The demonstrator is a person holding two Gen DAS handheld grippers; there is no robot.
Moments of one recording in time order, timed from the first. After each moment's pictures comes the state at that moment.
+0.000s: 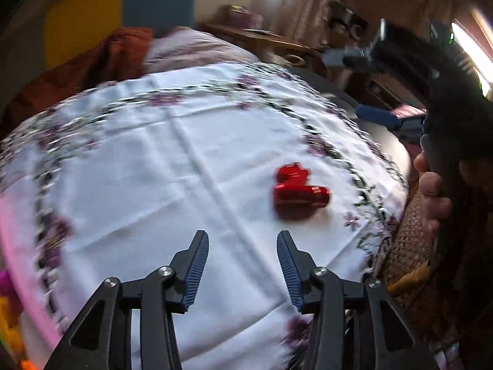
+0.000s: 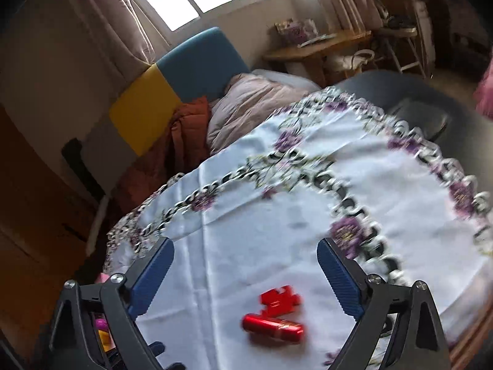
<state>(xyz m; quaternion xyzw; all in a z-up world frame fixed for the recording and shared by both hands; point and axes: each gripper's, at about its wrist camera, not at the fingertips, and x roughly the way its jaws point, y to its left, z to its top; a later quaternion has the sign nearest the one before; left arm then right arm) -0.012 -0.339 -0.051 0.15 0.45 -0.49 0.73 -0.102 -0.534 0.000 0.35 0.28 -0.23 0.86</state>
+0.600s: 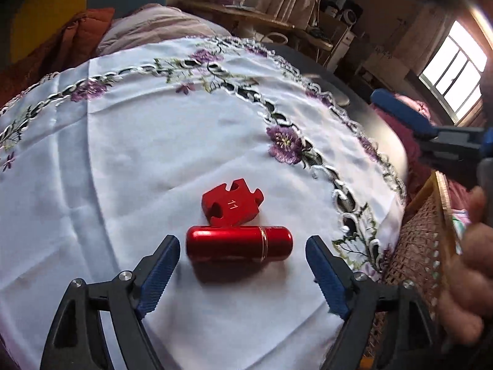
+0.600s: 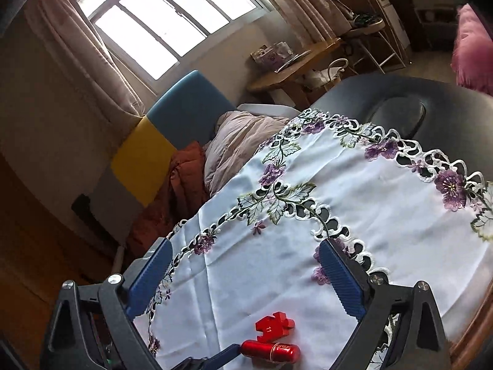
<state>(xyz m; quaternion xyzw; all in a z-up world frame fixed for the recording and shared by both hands) -0.027 -0.443 -0.091 0.16 0.49 -0.49 0.70 -0.140 -0.563 -0.005 0.42 0.17 -0.25 0.85</state>
